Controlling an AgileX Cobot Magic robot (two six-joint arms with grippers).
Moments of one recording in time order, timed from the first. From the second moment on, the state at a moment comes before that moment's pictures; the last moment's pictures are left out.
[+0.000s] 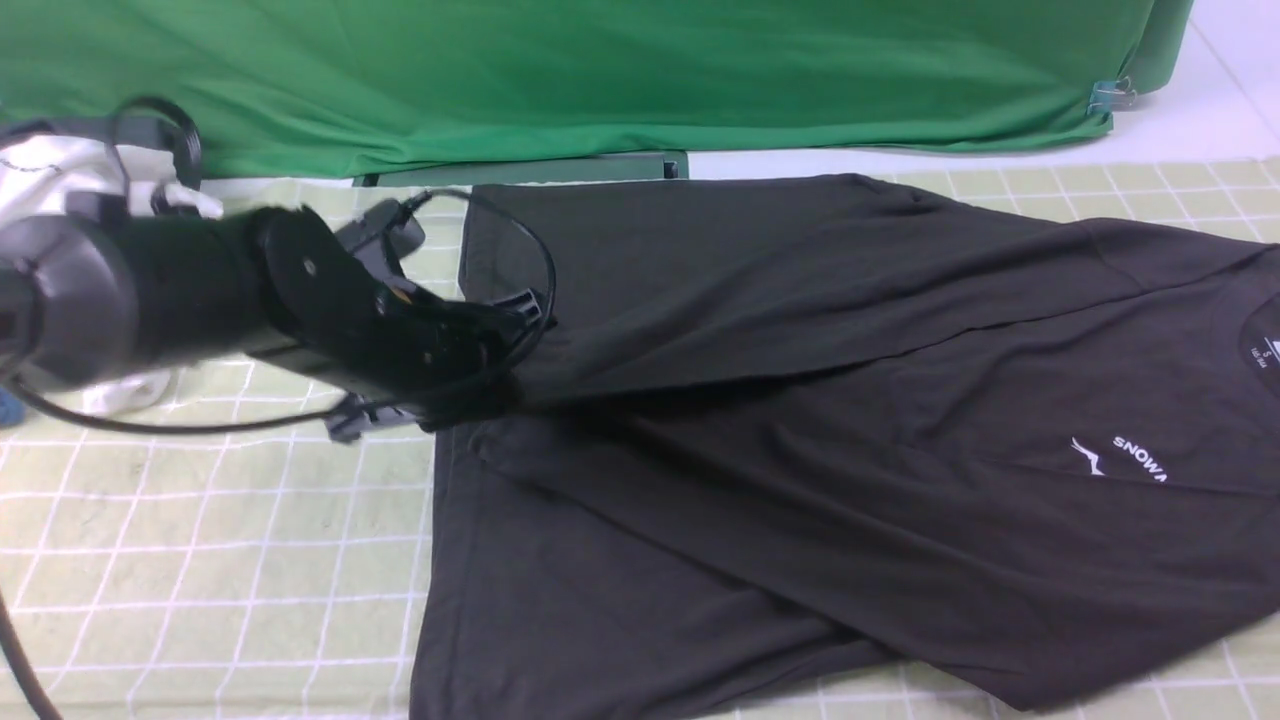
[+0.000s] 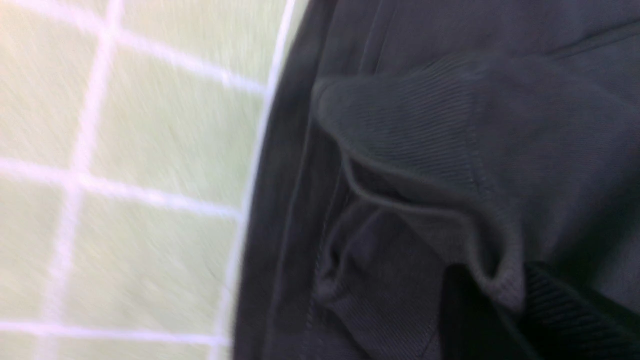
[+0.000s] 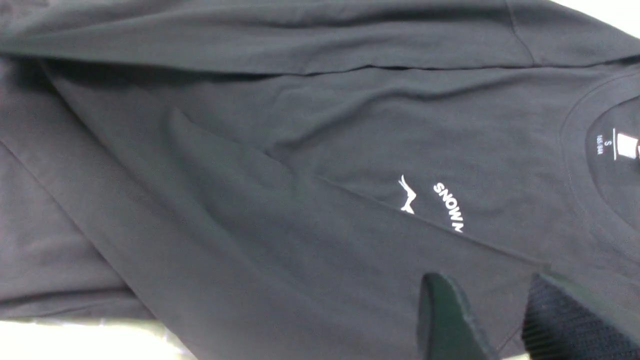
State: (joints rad) right arm 0.15 0.82 -0.83 0.17 0.81 -0.14; left arm -0.24 1.72 -1.04 -0.38 0.42 -0.30
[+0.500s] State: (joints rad) right arm 0.15 0.82 -0.83 0.17 0.84 -0.14; left arm -0.13 1.51 -1.21 -0.24 1.04 -0.24
